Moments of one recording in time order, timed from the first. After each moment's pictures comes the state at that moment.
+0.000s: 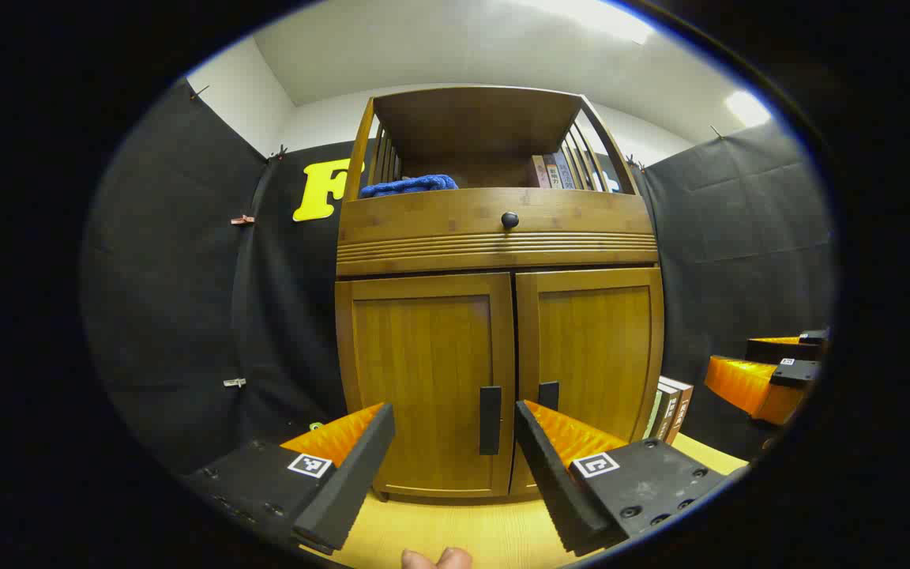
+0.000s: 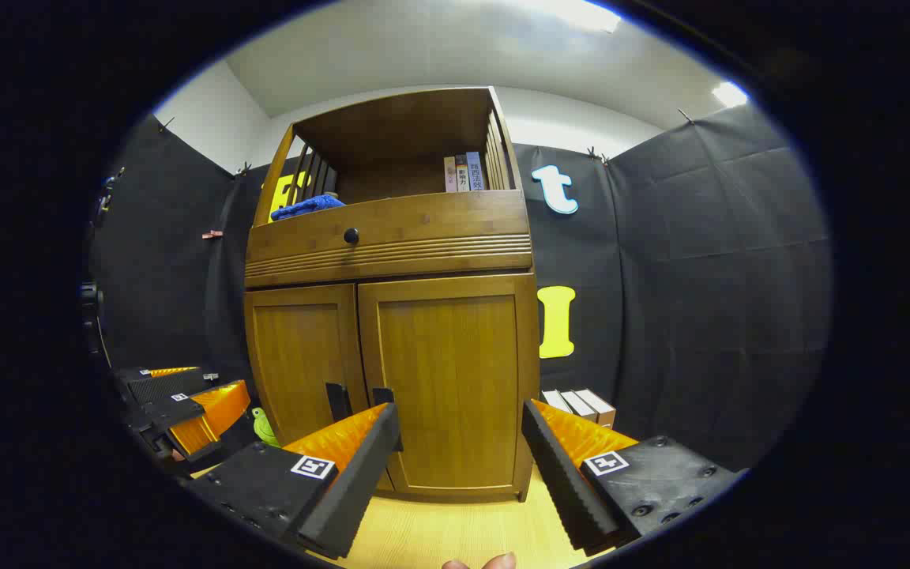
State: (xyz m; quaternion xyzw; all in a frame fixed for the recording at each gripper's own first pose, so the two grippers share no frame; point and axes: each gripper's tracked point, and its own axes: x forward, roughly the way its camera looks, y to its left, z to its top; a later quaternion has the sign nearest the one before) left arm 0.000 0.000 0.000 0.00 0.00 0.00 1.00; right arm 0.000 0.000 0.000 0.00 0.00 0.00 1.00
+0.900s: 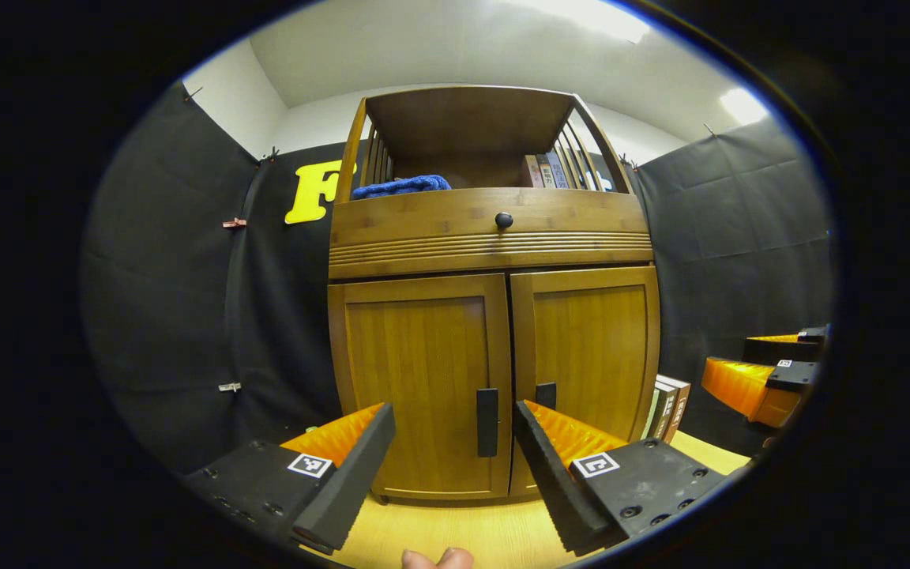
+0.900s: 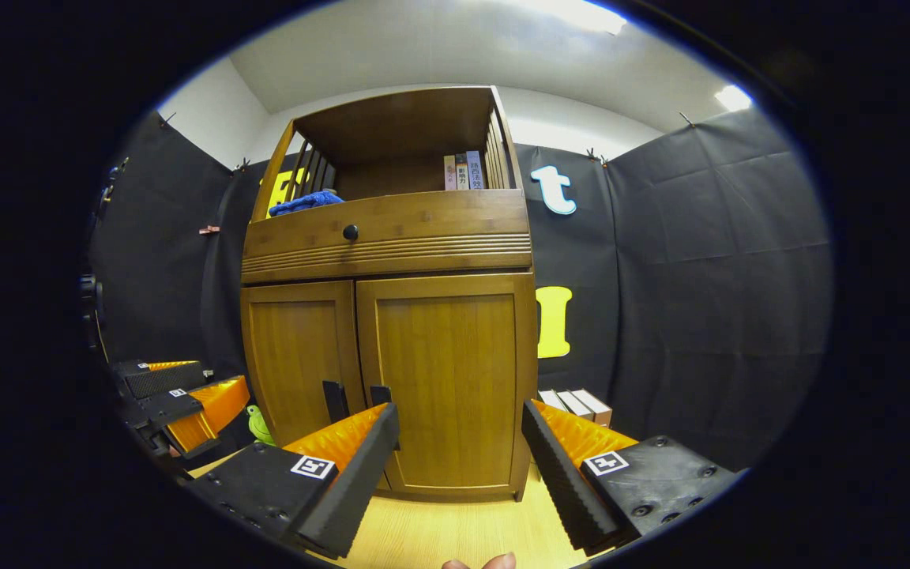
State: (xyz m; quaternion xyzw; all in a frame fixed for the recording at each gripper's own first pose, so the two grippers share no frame) left arm 0.003 0.000 0.002 0.01 0.00 -0.01 1.00; right arm 0.001 0.003 -0.002 -0.01 0.00 -0.01 1.00
